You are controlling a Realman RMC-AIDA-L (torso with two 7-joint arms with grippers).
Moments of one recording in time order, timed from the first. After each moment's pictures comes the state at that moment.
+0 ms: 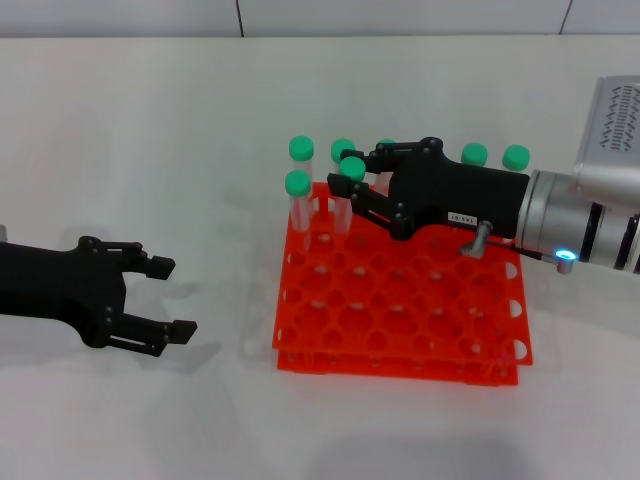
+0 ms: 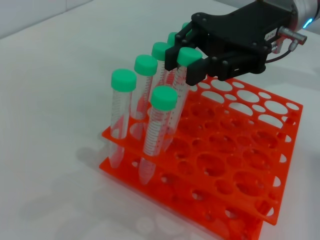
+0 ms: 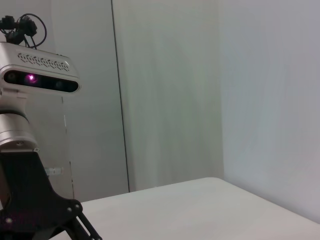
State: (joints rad) left arm -0.38 -2.06 0.85 1.13 2.23 1.77 -1.63; right arm 0.54 2.03 -1.76 -0.61 -0.86 -1.03 1.01
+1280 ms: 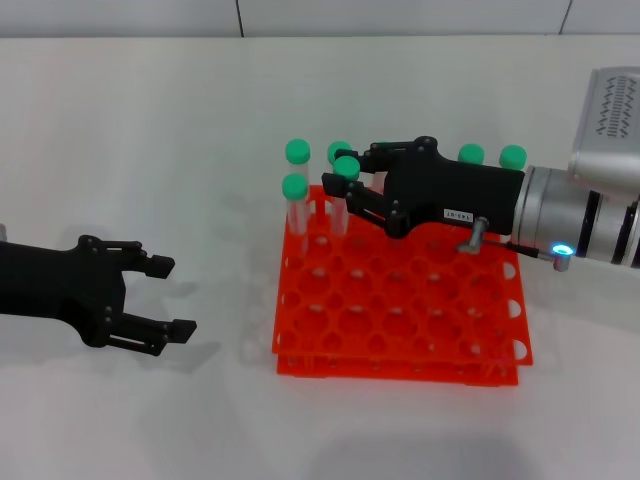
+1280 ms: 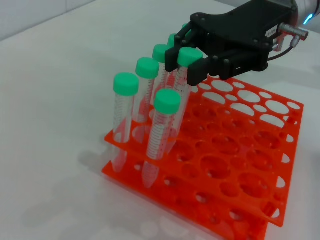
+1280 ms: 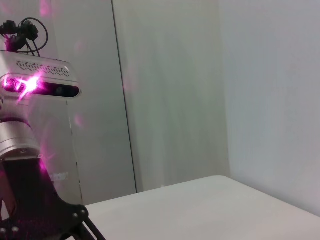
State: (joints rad) left arm -0.38 -2.06 0.85 1.13 2.23 1.77 -1.62; right arm 0.55 2.02 -1.77 -0.61 -0.87 -1.03 1.07
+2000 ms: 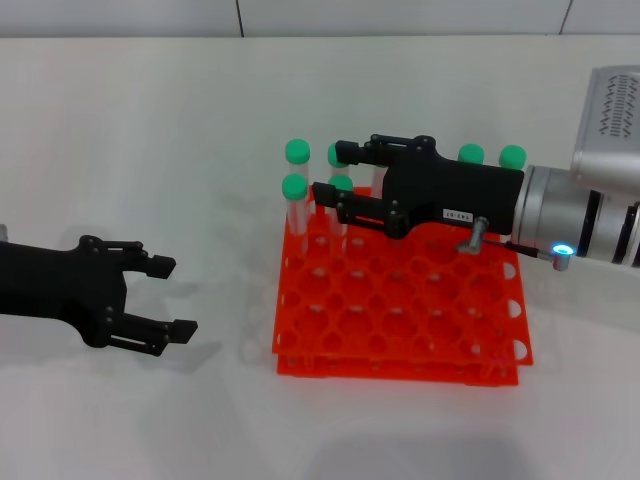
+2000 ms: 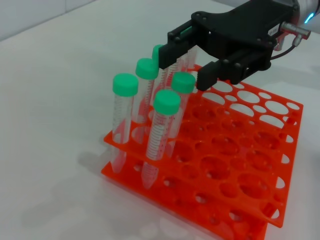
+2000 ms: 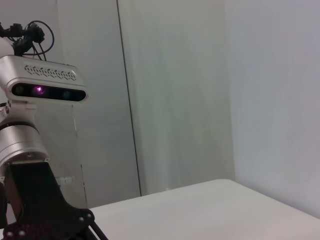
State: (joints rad) left arm -0.38 -2.06 0.85 1.13 2.23 1.77 -1.62; right arm 0.55 2.02 -1.77 -0.62 -0.87 -1.04 1.07
